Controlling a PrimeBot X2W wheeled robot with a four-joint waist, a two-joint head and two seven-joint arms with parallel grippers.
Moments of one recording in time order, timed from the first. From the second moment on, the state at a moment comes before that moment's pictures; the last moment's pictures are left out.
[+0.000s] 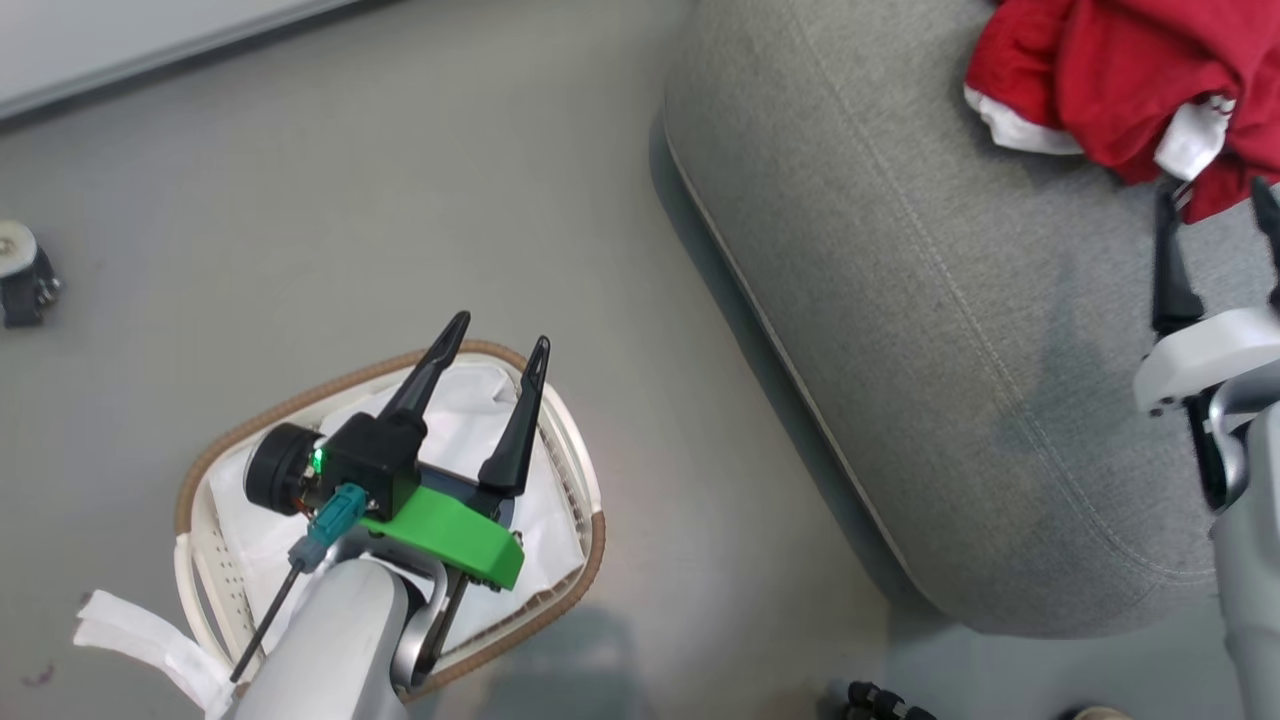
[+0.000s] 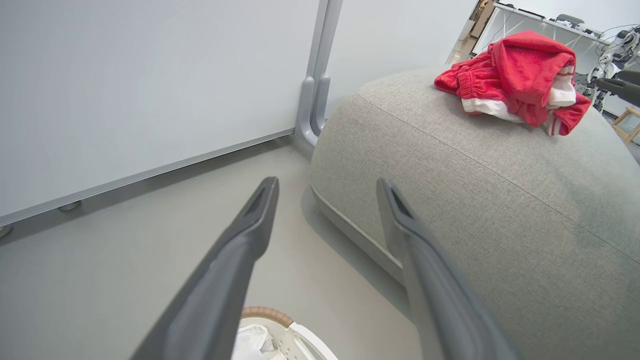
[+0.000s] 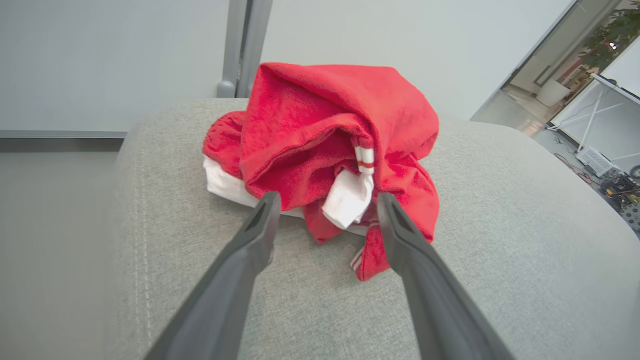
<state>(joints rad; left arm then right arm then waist) -0.36 0.18 -0.45 0.27 -0.32 -0.13 -0.26 -0.56 -0.23 -0.21 0.53 -0.04 0.13 -0.26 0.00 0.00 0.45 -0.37</state>
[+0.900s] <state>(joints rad) -0.19 0.07 -0.08 0.35 -0.23 -0.13 -0.26 -0.39 -0.07 0.07 0.37 0.14 0.13 -0.26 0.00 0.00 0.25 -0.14</state>
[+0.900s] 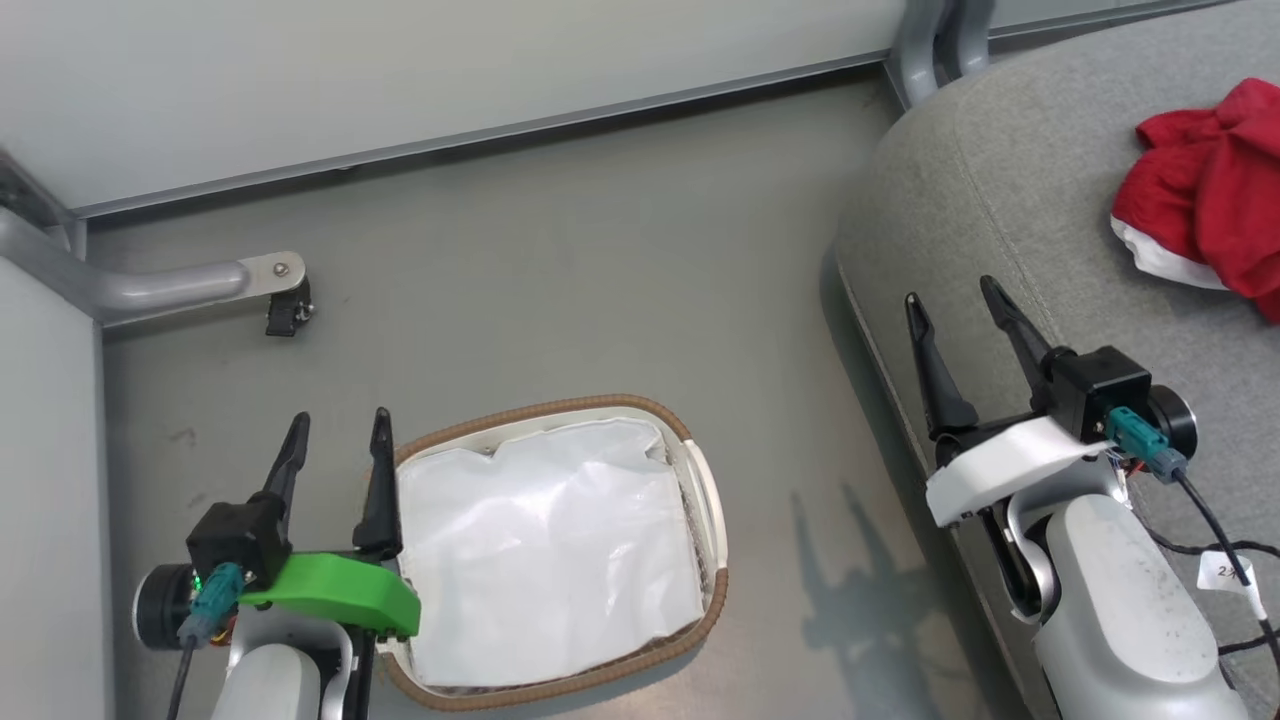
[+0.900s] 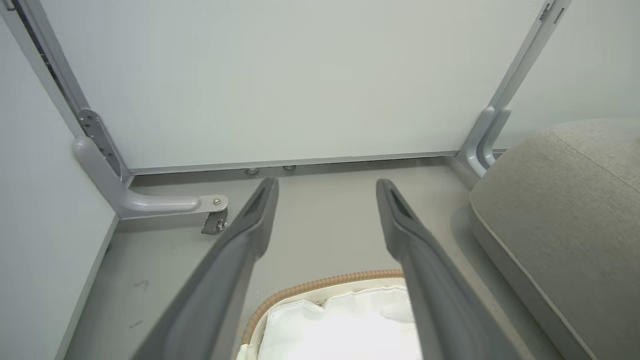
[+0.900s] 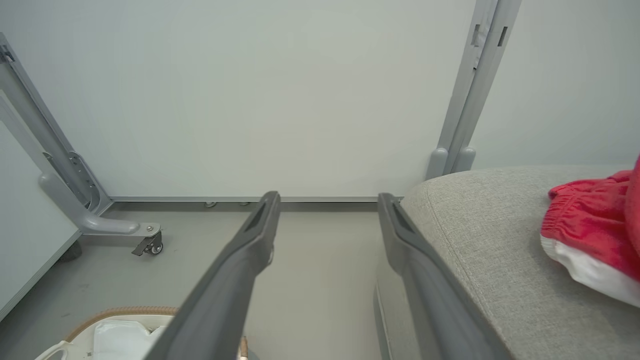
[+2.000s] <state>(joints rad) 0.04 0.05 0.04 0.42 -0.31 -0.13 -0.26 -0.12 -0.04 0.06 0.45 0.14 0.13 -0.26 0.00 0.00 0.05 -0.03</state>
